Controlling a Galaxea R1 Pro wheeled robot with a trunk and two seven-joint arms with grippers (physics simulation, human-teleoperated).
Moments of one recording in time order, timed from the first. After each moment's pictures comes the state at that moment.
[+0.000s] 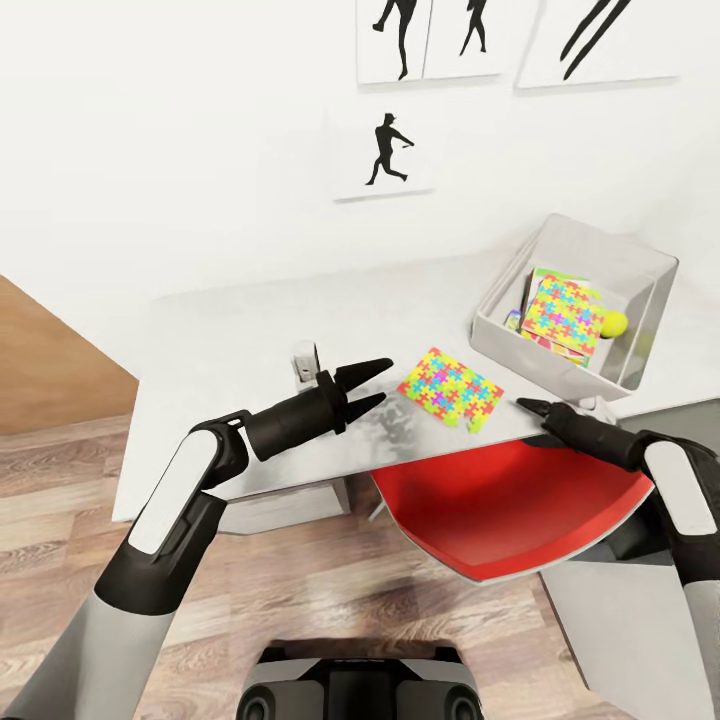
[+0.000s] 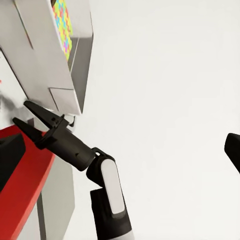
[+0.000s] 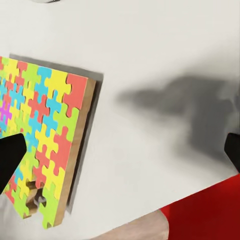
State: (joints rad) left arm -0.72 0.03 -0.34 -1.61 1.66 0.77 0.09; right arm -0.72 -0.36 -0.19 -1.20 -0.92 0.86 0.14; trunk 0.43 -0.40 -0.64
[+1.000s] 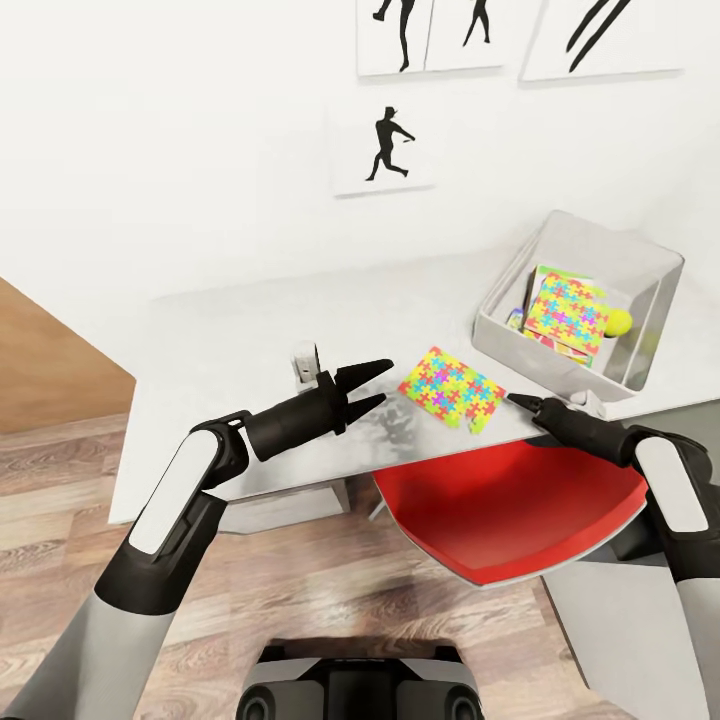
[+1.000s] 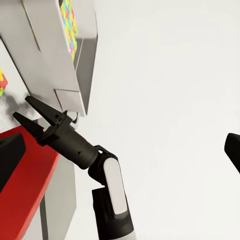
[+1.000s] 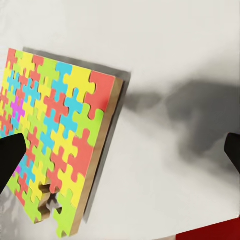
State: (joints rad) left arm -0.72 0.03 -0.34 -1.60 1.66 0.77 0.09; right arm -0.73 -0.35 -0.16 -1.23 -0.92 0.86 0.15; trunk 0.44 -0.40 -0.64
